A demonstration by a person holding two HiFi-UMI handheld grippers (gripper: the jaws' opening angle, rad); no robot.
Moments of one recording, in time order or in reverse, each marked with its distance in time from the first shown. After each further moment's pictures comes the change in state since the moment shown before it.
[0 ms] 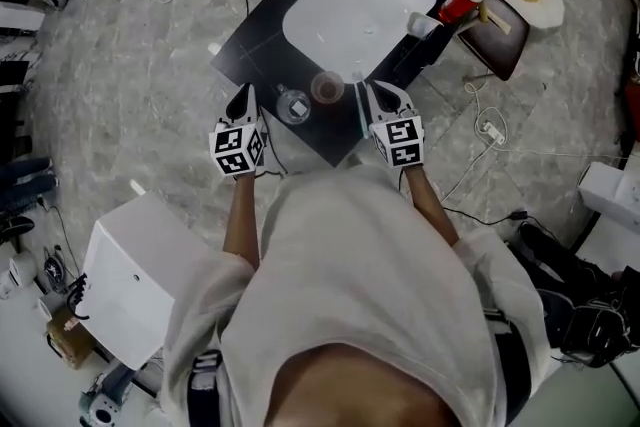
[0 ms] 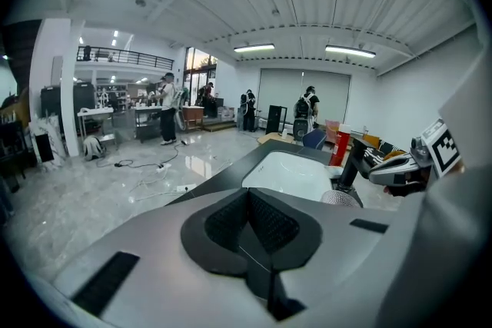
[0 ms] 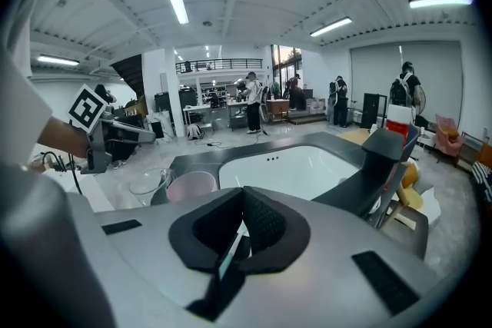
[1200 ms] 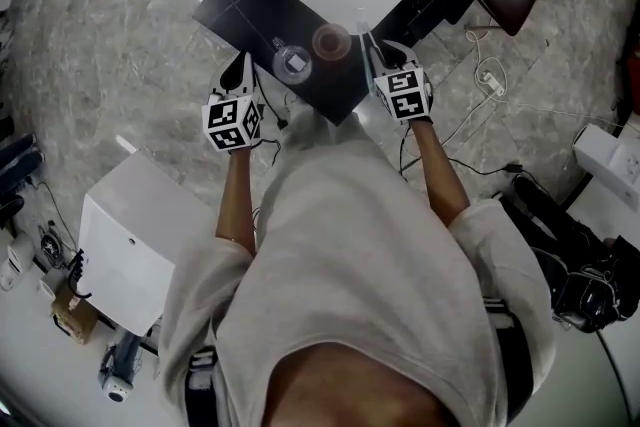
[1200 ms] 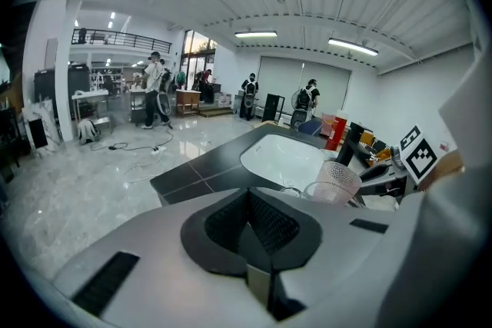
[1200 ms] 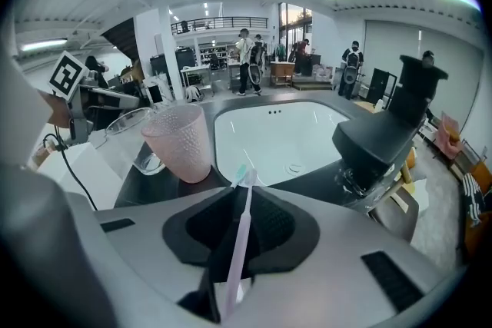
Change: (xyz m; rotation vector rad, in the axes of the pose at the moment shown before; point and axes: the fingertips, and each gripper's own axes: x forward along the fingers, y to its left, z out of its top) left arm 0.015 0.010 -0.054 -0.035 0.092 -0.053; right arm 0.046 -0.005 -0.085 -0.031 0.297 0.003
